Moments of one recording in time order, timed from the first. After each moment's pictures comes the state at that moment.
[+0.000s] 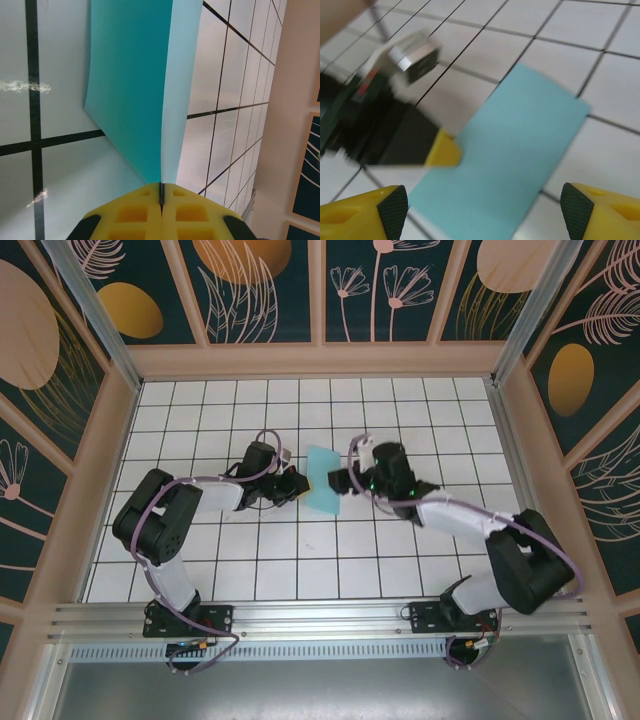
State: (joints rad) left arm -0.49 1.79 0.80 0.23 0.59 -0.99; right arm 0.72 1.36 0.61 0.23 -0.11 0.20
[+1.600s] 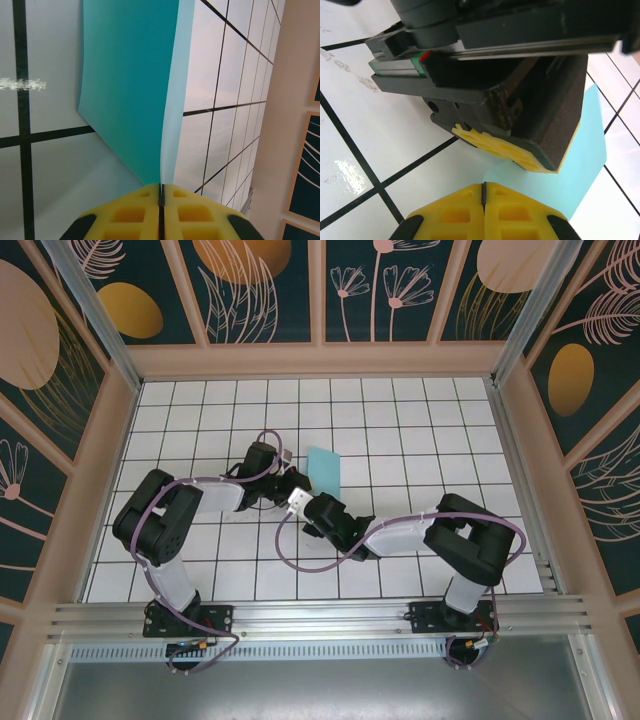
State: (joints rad) left arm -0.50 1.79 0.80 0.24 0.59 -1.00; right arm 1.09 1.71 0.73 0.33 0.44 -0.29
